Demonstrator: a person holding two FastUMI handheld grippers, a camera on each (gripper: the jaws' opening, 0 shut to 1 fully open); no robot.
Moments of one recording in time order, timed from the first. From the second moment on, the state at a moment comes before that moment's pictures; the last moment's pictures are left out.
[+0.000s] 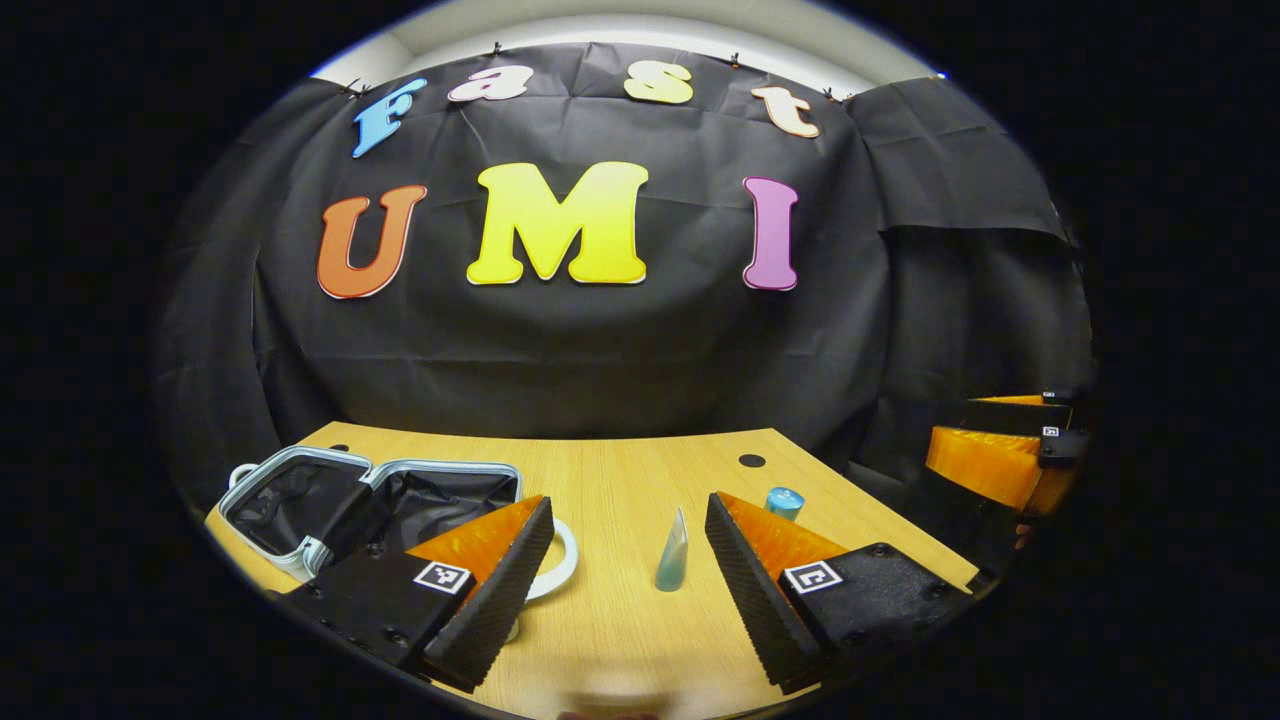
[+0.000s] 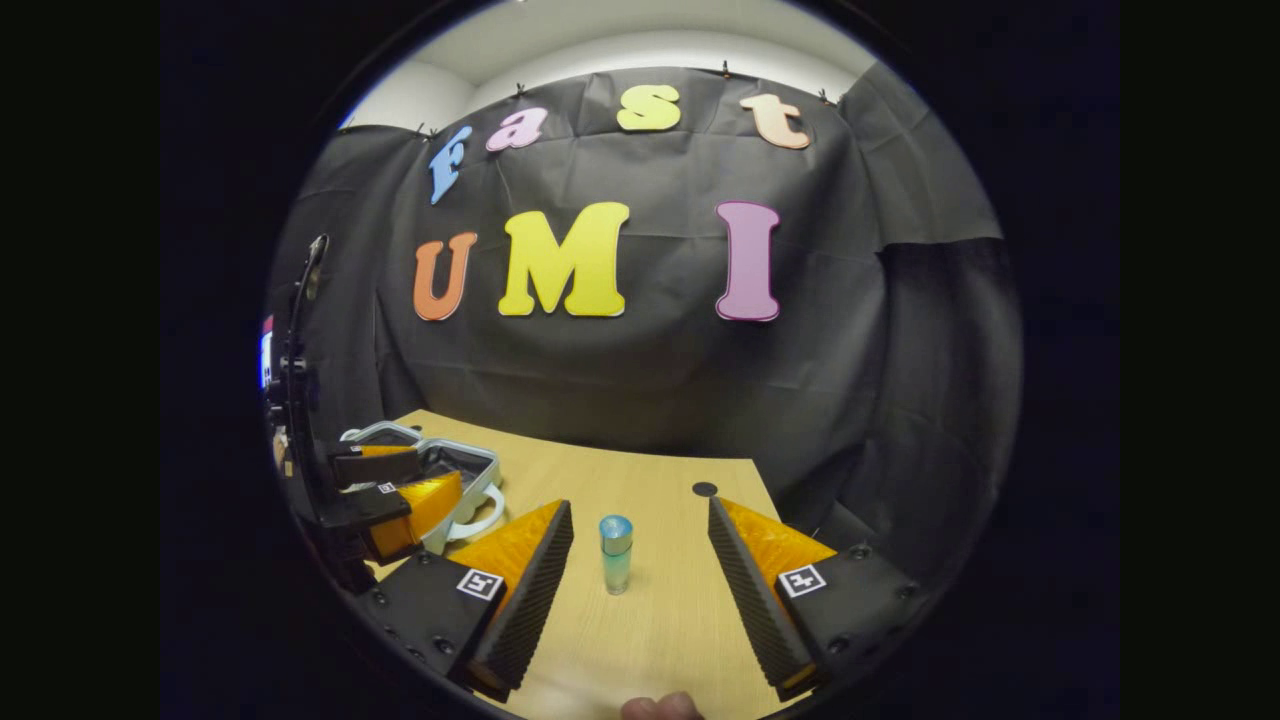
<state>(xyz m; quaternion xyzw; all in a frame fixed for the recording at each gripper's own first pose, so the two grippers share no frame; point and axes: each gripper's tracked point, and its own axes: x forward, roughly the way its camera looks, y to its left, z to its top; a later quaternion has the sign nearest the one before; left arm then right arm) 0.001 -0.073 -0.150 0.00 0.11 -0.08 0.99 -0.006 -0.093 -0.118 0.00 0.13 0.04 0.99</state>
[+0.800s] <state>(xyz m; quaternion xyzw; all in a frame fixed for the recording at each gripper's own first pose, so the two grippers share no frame) 0.044 -0.119 -0.282 0.00 0.22 -0.11 0.97 -0.009 -0.139 -0.202 0.00 0.20 0.01 0.98</state>
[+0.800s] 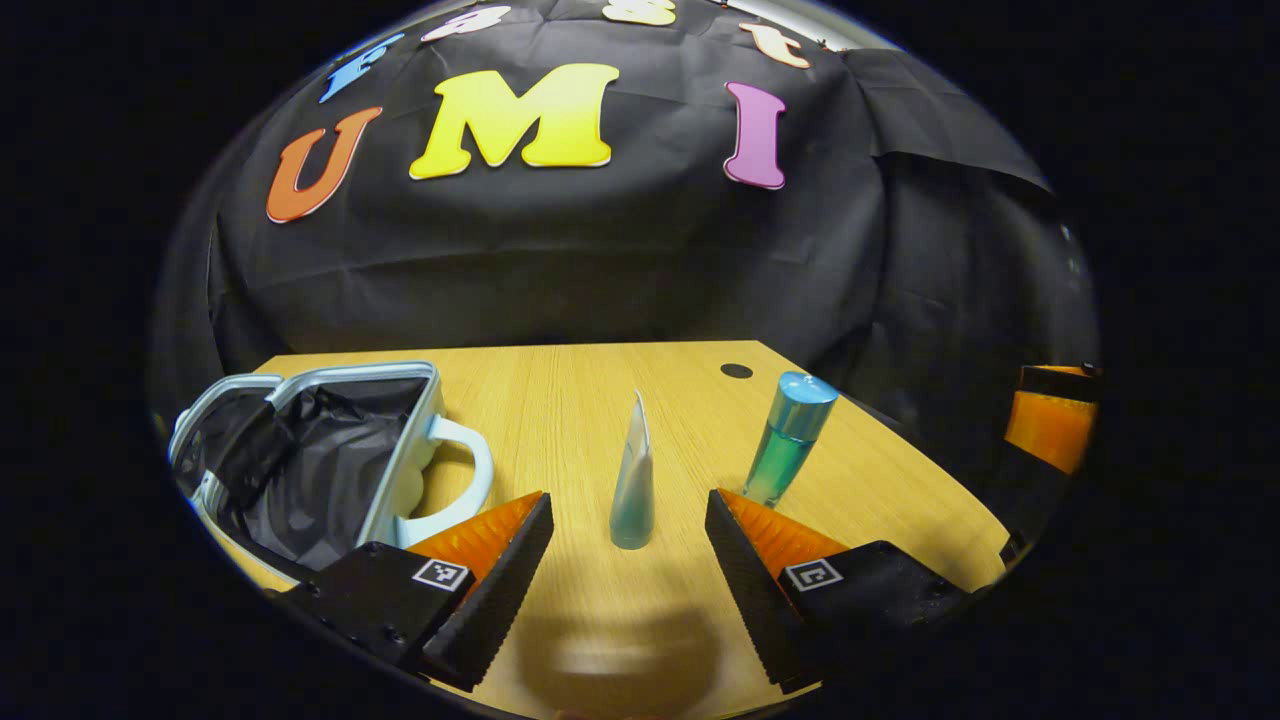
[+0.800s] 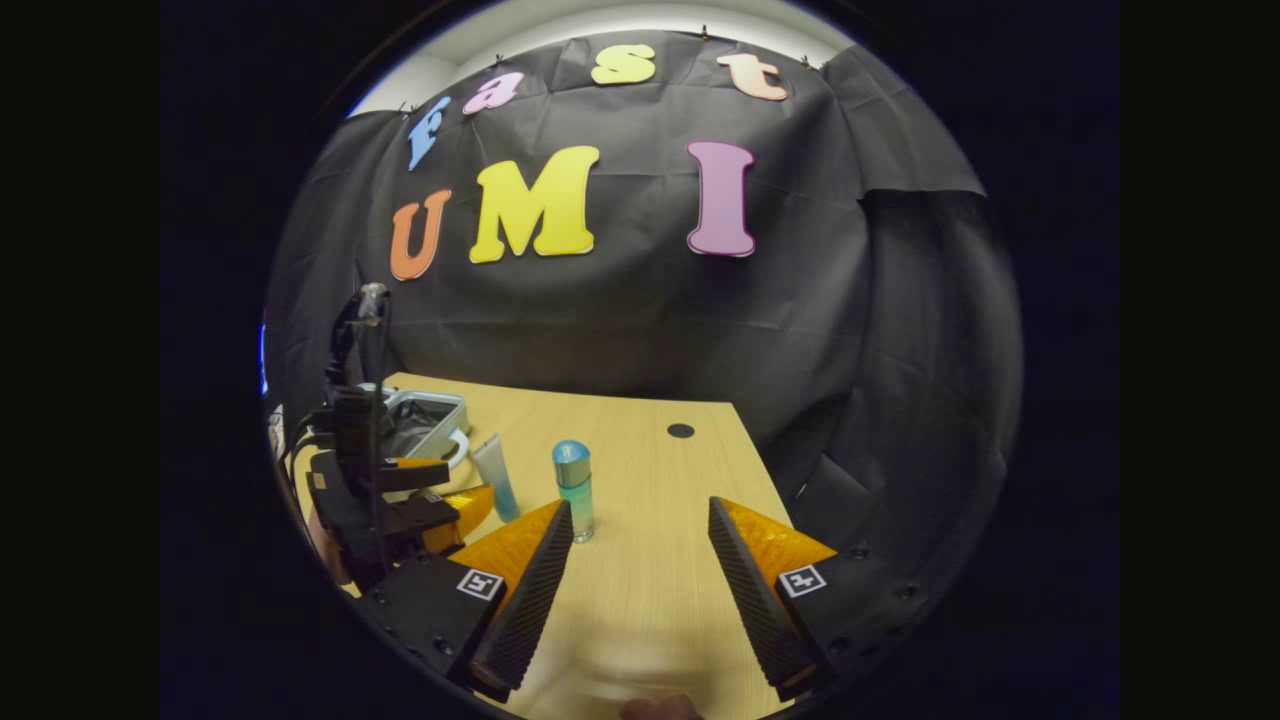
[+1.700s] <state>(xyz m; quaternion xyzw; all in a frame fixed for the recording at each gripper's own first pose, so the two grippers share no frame) 0.074 -0.122 -0.324 -0.02 0.28 -0.11 0.95 0.005 -0.135 -0.226 -0.01 0.23 0.02 0.97</state>
